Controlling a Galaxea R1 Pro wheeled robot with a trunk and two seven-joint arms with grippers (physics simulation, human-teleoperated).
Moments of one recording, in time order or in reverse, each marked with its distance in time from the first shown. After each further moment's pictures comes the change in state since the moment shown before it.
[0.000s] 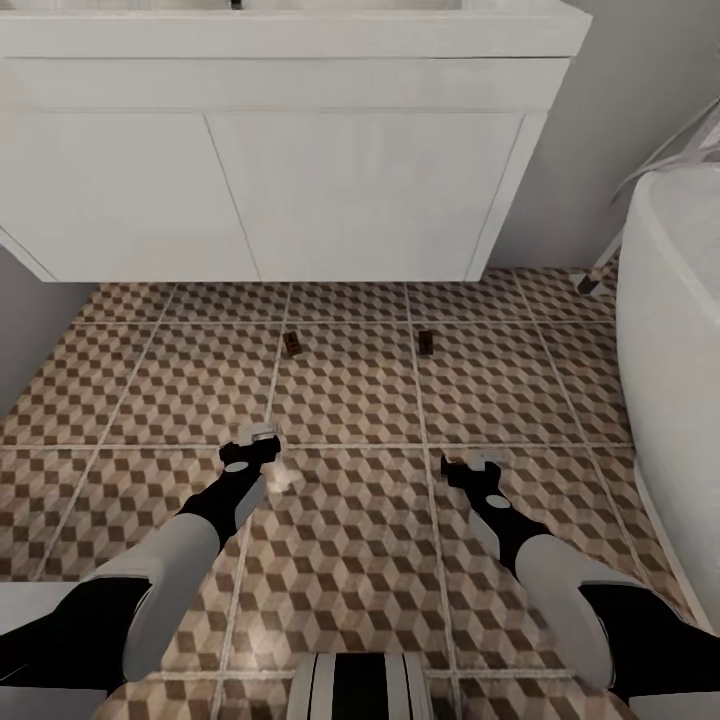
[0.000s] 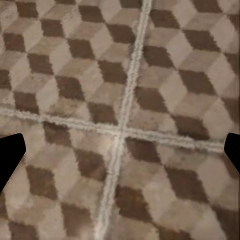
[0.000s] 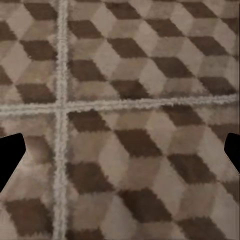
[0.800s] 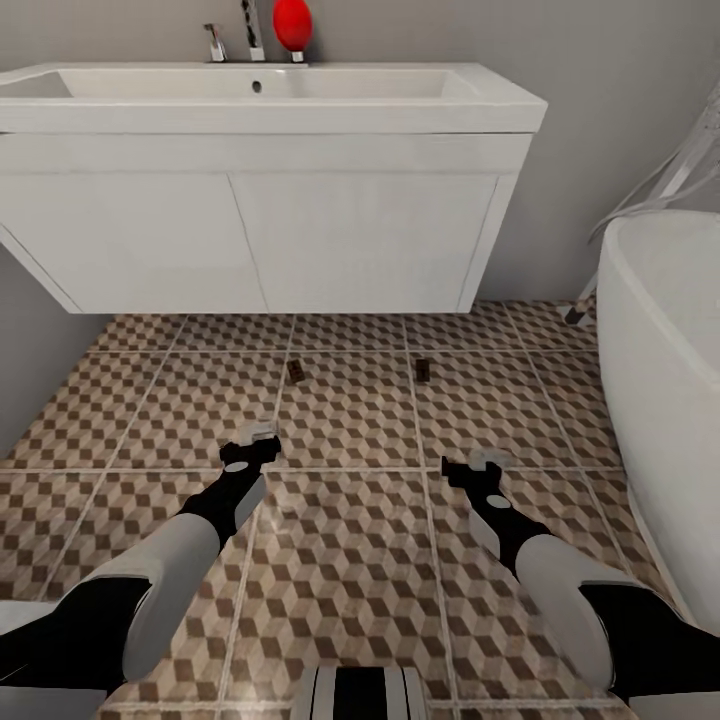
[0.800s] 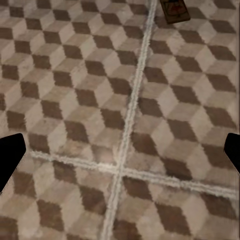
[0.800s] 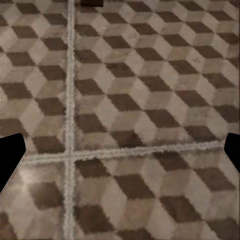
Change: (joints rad) left arm 0.000 0.000 0.000 0.000 0.000 0.000 -0.003; right arm 0.000 -0.001 0.000 0.000 -0.007 0.000 -0.003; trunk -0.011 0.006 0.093
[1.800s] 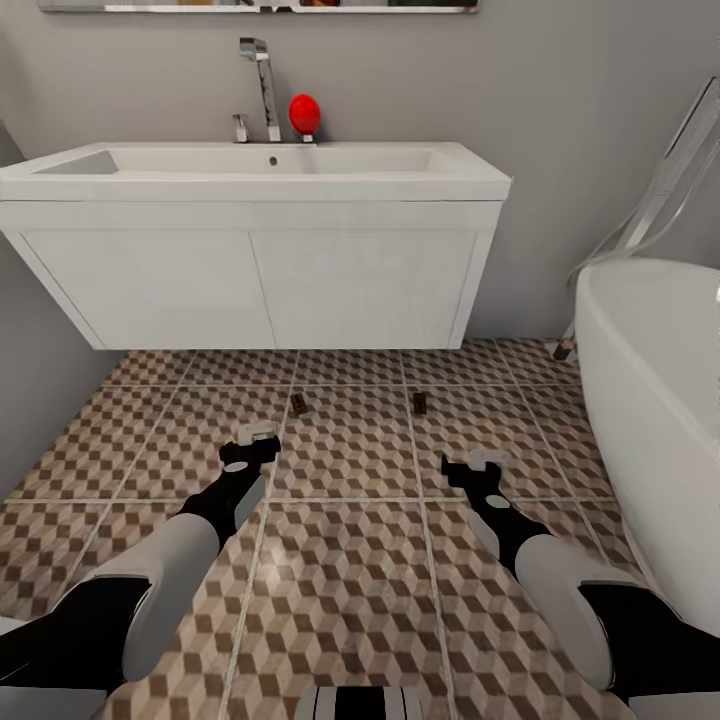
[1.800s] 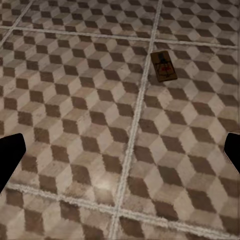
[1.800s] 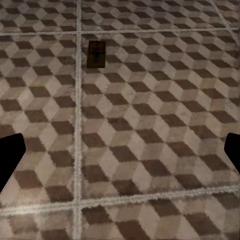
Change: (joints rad) left arm 0.000 0.001 0.000 0.000 0.000 -0.001 -0.001; right arm 0.000 0.002 0.000 0.000 0.004 0.000 -0.008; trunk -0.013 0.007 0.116
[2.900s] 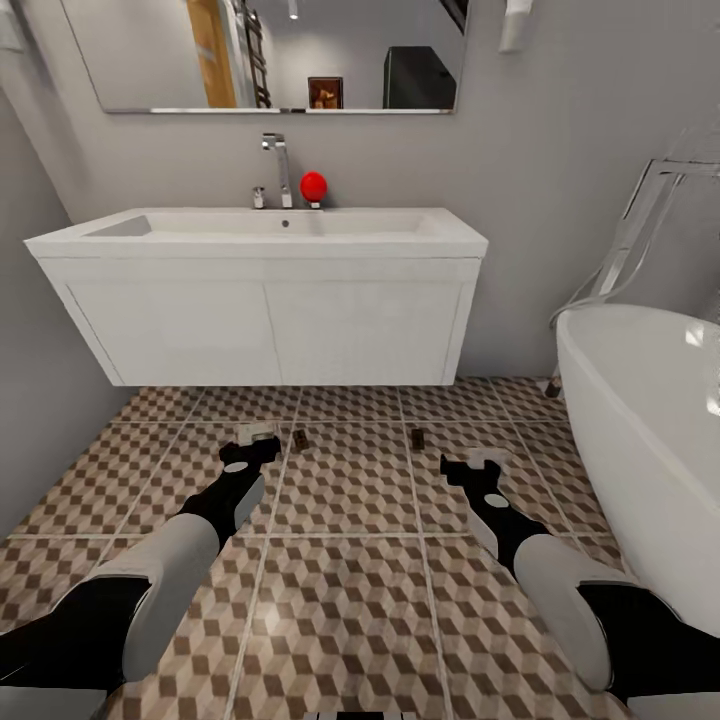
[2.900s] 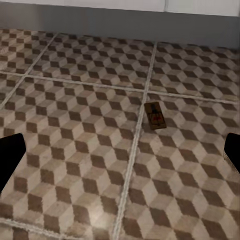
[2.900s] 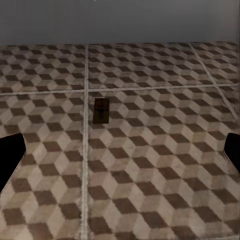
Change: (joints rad) left arm 0.000 0.000 0.000 0.001 0.000 -0.001 -0.002; right arm 0.000 0.004 0.001 -0.008 0.010 -0.008 -0.003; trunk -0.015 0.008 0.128
